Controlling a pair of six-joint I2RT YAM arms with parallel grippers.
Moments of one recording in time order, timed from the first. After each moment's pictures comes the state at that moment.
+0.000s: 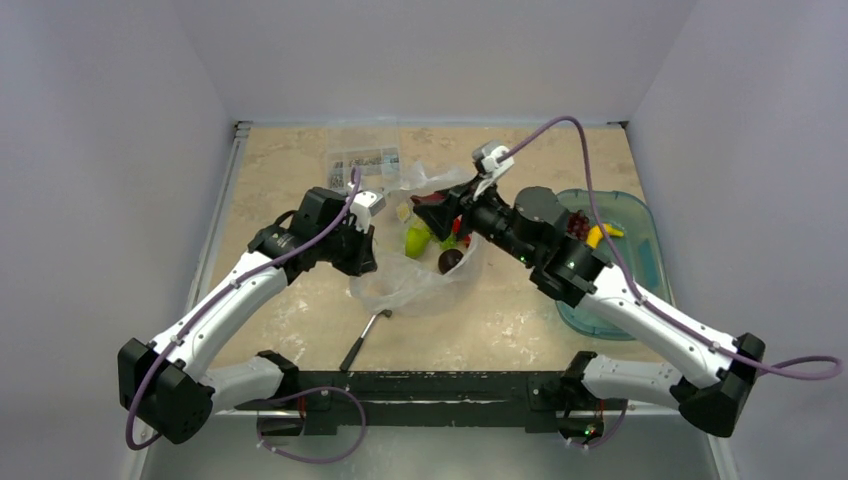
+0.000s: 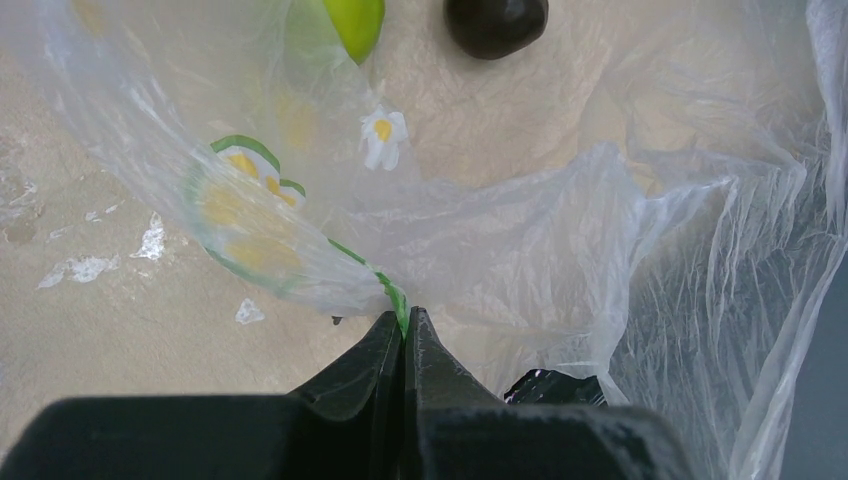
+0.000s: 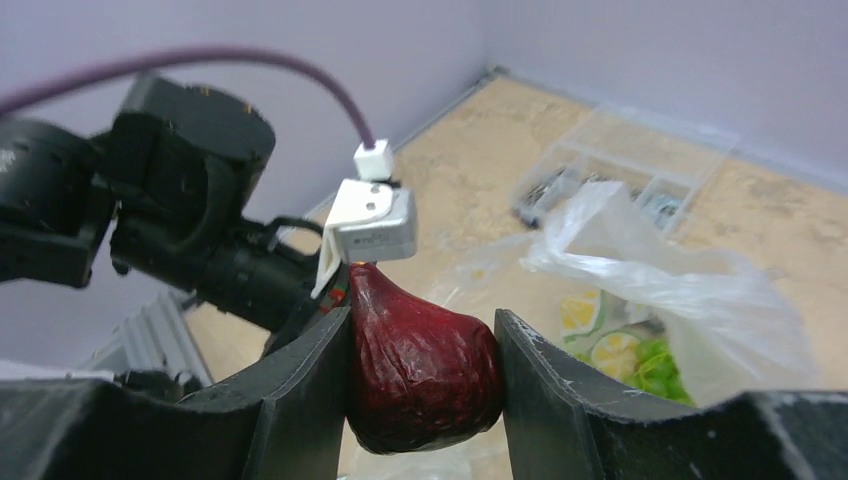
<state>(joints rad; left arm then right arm) -0.50 1.14 0.99 -0.70 0.30 -0.12 0.86 1.14 1.11 -0.03 -0.02 0.27</state>
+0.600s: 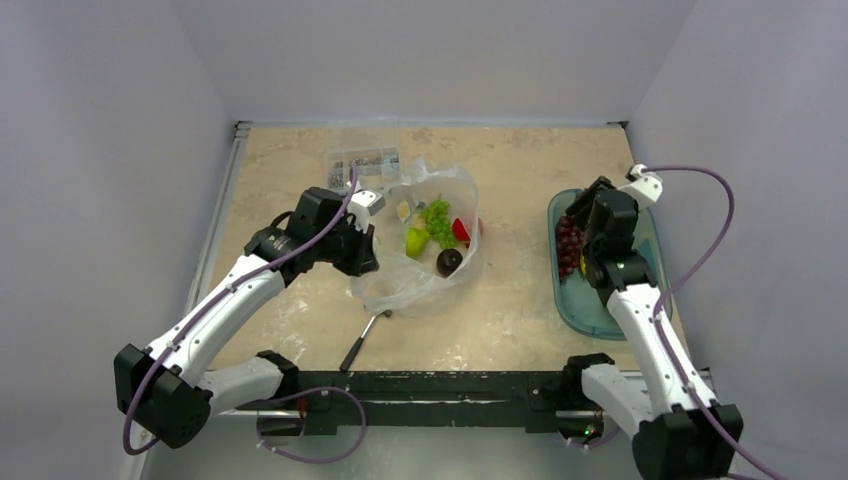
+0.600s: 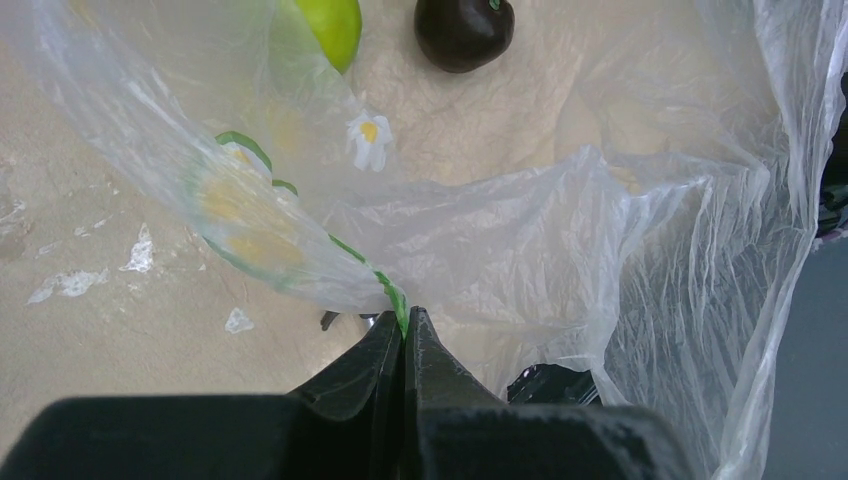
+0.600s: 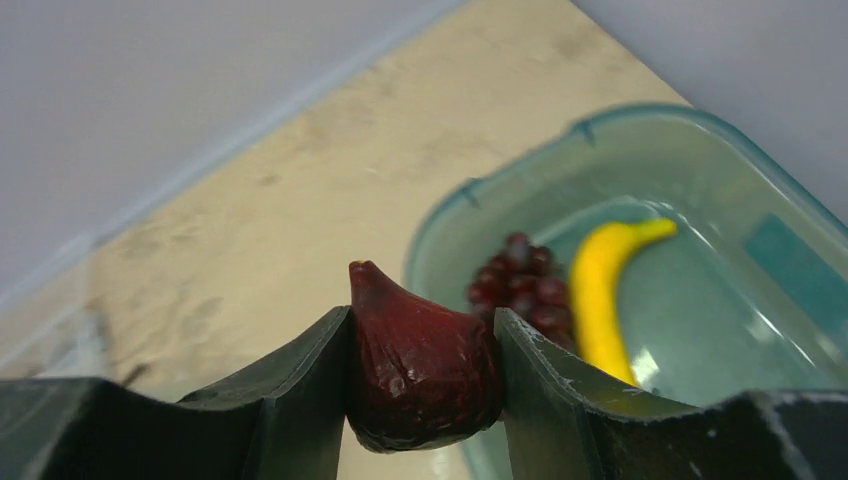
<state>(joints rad) -0.50 1.12 0.99 -0.69 0.33 -0.12 0.20 0.89 0.81 -0.17 0.50 0.49</state>
